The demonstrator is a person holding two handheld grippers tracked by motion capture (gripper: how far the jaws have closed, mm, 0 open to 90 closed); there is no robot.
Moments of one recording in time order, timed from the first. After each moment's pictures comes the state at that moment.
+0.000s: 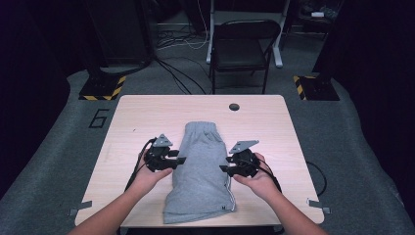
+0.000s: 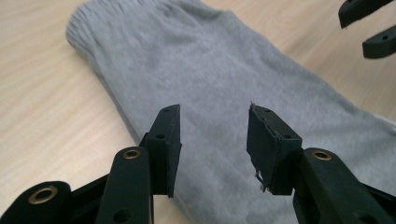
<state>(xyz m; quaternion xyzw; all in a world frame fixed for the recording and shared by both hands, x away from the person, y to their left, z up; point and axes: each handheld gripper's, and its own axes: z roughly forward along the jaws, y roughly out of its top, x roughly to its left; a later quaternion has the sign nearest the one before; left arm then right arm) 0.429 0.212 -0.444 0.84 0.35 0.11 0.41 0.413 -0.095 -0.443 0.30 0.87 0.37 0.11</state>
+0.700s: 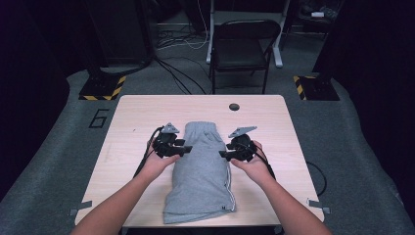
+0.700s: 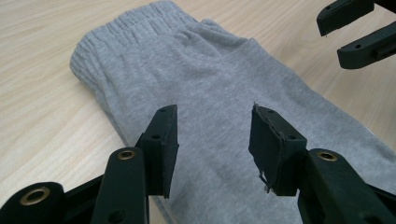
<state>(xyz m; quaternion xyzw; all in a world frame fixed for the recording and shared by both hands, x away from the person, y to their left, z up) 0.474 0.196 -0.452 0.83 0.36 0.10 0.41 0.463 -0.094 -0.450 0.34 0.86 0.37 0.12</state>
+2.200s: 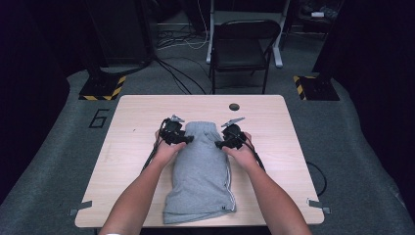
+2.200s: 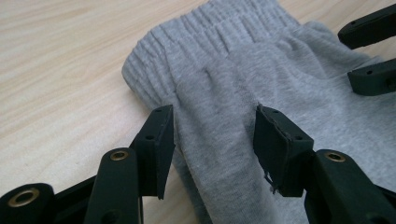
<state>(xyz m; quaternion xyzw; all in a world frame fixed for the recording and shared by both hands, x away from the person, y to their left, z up) 0.541 0.186 -0.491 0.82 0.42 0.12 0.36 0.534 -0.071 -0.494 0.41 0.84 0.33 0.12</state>
